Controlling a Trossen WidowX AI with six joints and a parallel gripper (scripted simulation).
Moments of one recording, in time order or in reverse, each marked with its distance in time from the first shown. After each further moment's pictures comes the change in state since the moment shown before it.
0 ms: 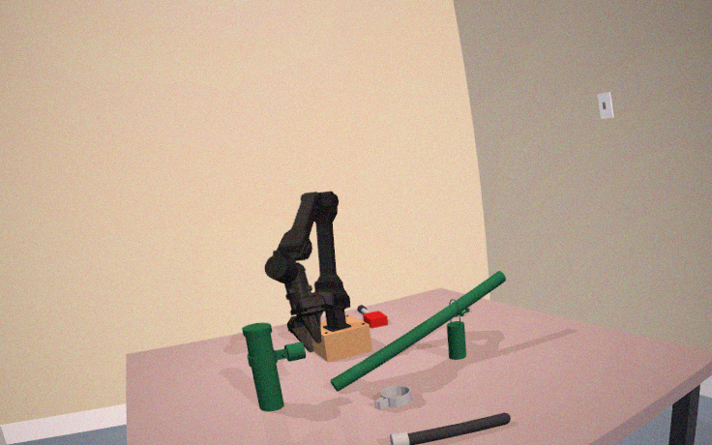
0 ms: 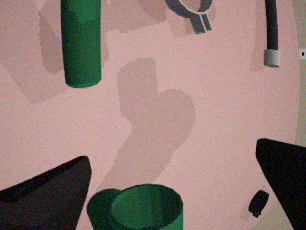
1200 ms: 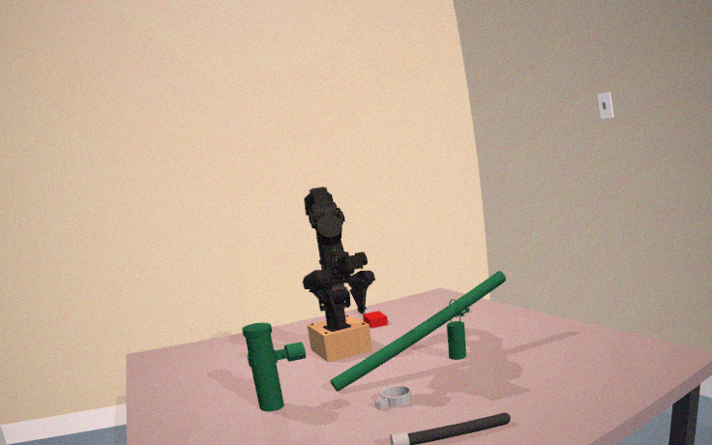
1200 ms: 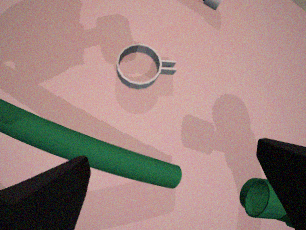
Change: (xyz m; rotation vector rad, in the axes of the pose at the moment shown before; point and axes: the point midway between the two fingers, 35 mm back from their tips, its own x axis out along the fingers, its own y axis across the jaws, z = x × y) arm -0.057 -0.034 0.096 1.138 0.033 0.017
